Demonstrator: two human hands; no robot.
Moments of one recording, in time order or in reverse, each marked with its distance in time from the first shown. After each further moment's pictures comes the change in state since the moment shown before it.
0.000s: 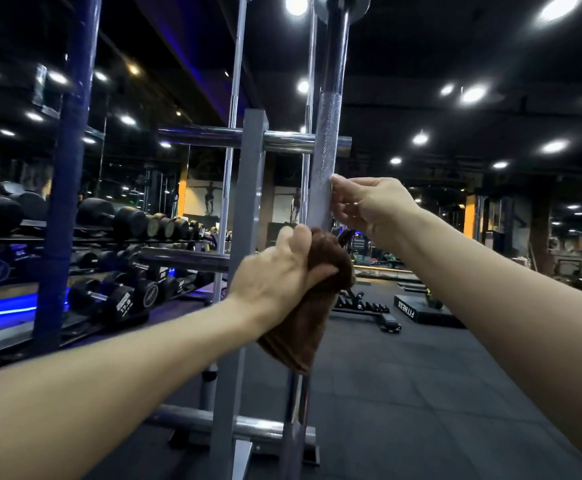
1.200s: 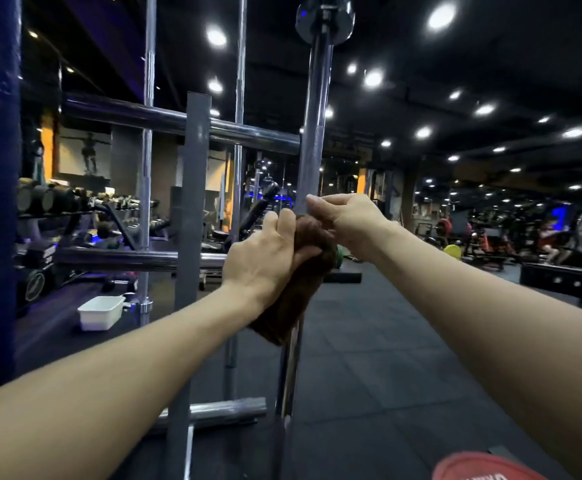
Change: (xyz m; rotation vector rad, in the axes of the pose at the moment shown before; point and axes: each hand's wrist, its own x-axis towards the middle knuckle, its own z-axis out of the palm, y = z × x) left_hand 0.039 -0.031 -0.036 -0.273 -0.037 0.077; right_hand -0.018 -0.039 0.043 -0.382 0.225 0.146
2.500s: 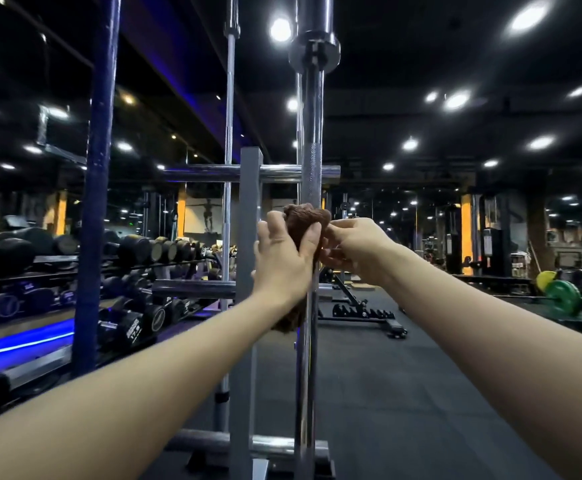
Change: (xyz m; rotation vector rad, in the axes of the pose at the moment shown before) left_hand -0.007 0.053 -0.001 -0.481 0.302 -0.350; right_hand 0.002 0.029 -0.023 0.275 -0.324 -0.031
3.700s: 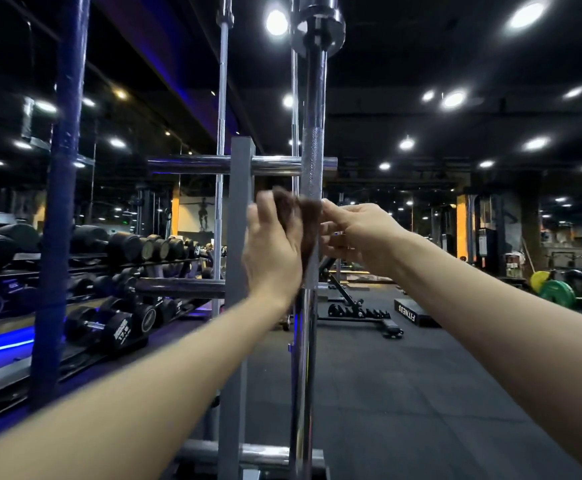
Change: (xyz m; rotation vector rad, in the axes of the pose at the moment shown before) left_hand 0.025 -0.028 0.029 0.055 0.300 0.280; right_hand 0.017 0.005 -0.012 -0.015 -0.023 -0.033
